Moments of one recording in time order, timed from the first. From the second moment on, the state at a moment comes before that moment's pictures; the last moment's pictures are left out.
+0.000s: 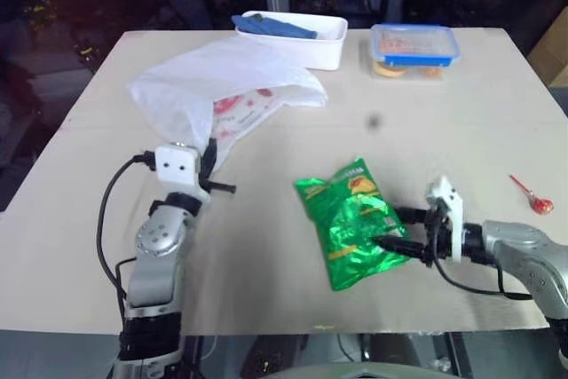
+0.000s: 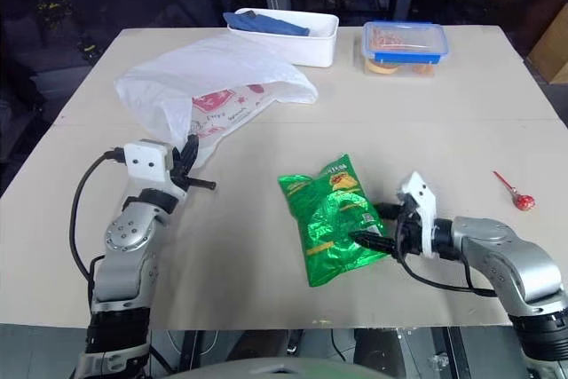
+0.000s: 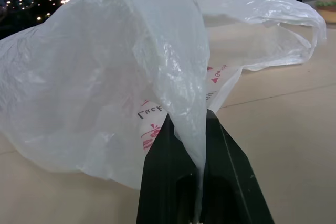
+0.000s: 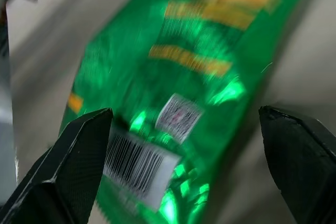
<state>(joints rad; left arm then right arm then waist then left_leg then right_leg) -0.11 0.31 0.20 -0.21 -0.14 0.13 -0.24 -0.08 -0.71 0.00 -0.38 0.68 0.86 0.87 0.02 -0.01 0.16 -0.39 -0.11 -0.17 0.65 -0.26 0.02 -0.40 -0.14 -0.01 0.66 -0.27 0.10</state>
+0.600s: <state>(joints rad) -0.08 0.29 0.17 -0.24 -0.16 0.12 -0.26 -0.24 -0.55 -0.06 -0.33 0.81 0.97 0.76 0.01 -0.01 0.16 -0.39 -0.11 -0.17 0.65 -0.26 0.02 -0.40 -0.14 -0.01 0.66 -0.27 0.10</state>
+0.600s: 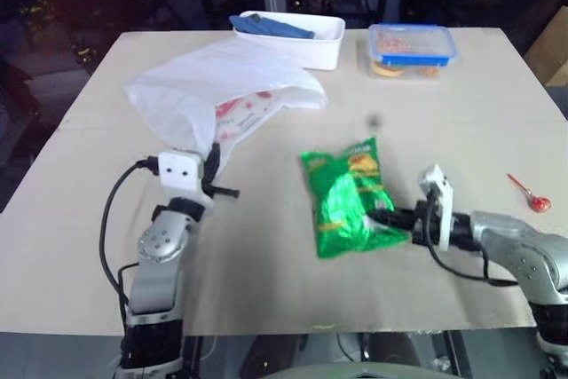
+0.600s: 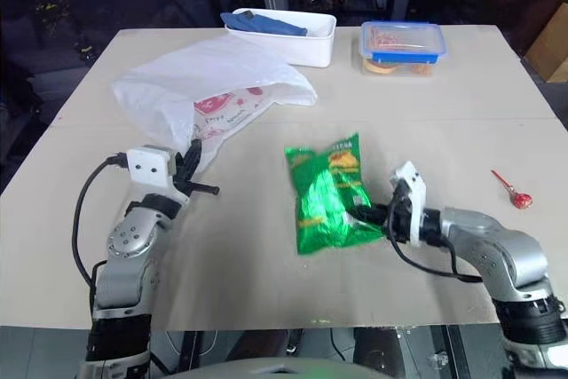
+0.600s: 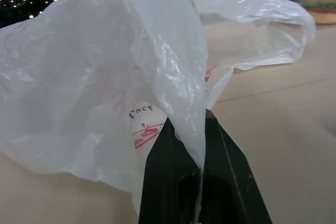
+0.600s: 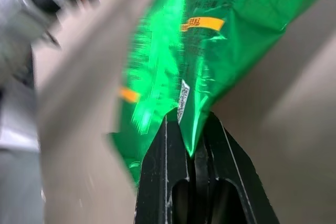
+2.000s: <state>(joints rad) 0.07 0.33 -0.08 -0.52 -0.39 0.24 -0.55 -1.21 0.16 -0.16 1.01 0.58 0.75 0.71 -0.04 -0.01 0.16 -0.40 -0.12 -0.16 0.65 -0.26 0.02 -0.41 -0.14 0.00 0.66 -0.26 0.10</state>
